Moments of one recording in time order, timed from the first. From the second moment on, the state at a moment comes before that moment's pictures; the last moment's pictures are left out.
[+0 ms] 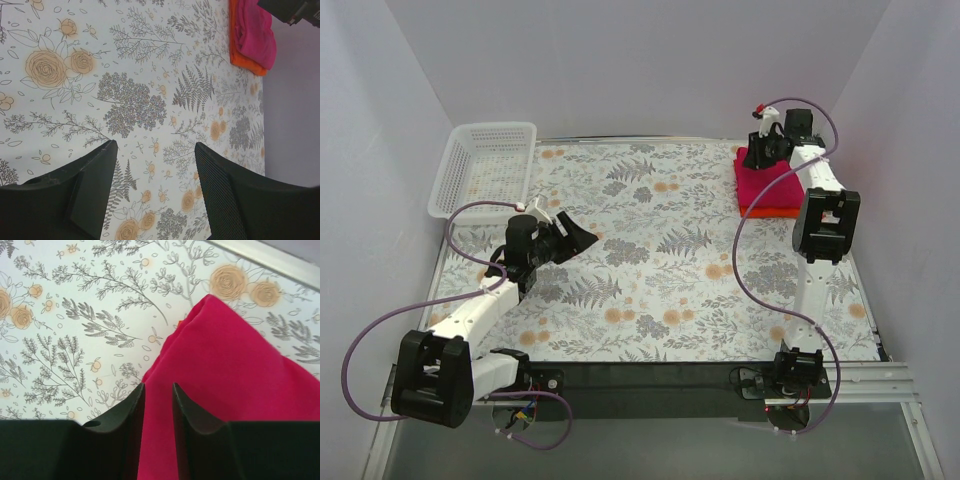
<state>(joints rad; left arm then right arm) -0.21 1.15 0.55 0.14 0.35 -0.74 -0.07 2.36 2.09 -0.51 -0.55 -0.31</state>
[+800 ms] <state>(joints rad) -0.21 1.11 0.55 0.12 0.35 -0.75 -0.11 2.23 1.87 -0.55 -0.64 -0.32</state>
